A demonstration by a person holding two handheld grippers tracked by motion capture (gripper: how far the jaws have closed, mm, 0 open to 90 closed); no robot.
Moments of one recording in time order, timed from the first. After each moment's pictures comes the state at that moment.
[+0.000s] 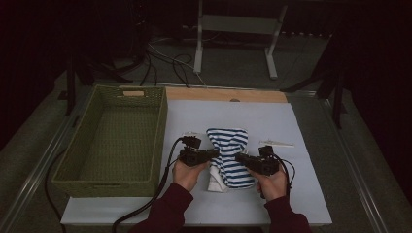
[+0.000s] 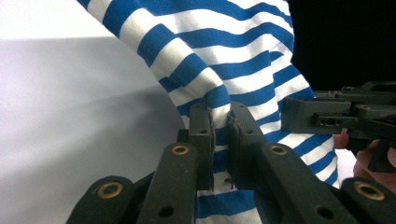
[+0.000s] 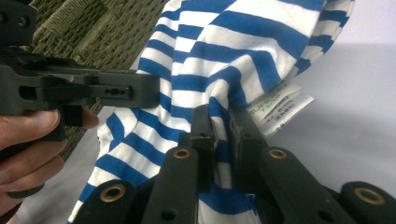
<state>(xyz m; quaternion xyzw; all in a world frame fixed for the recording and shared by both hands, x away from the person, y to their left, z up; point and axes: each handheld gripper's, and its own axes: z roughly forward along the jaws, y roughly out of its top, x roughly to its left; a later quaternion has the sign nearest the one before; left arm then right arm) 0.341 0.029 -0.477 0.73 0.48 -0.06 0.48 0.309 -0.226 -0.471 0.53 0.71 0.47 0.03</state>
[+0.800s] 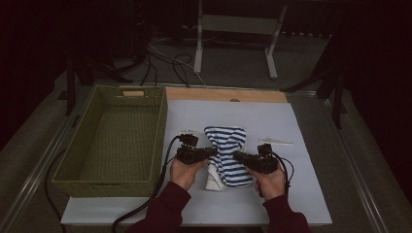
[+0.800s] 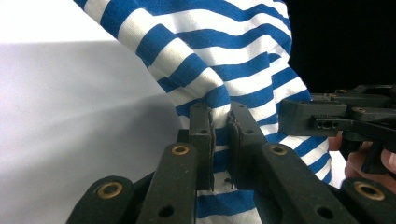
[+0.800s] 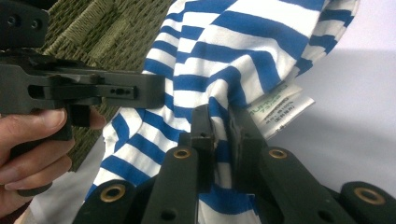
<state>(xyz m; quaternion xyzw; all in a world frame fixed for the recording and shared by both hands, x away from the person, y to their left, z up) 0.342 0.036 -0.469 0.73 0.48 -0.07 0.48 0.310 -0.220 -0.464 0.52 0.71 0.48 0.02</state>
